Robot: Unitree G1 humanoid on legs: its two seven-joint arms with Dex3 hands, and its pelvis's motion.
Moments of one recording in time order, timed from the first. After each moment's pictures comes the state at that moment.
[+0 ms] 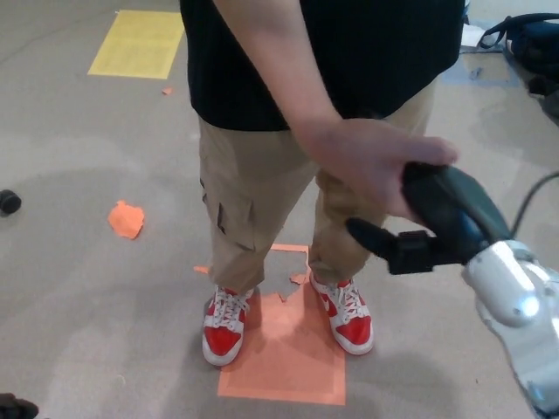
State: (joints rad) left_arm -0.33 0.57 -0.15 1.32 0.31 -0.21 -0.14; right_arm -0.34 -0.31 0.22 0.01 -0.50 0.06 0.11
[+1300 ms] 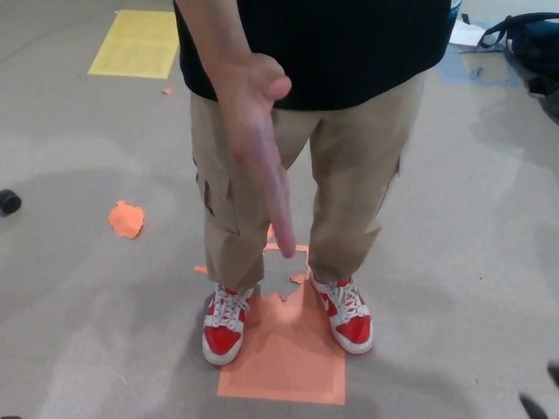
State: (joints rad) left_arm -0.27 0.55 -0.19 1.32 0.31 -0.22 -0.13; right_arm -0.34 -0.43 0.06 1.28 -0.32 -0.08 0.13
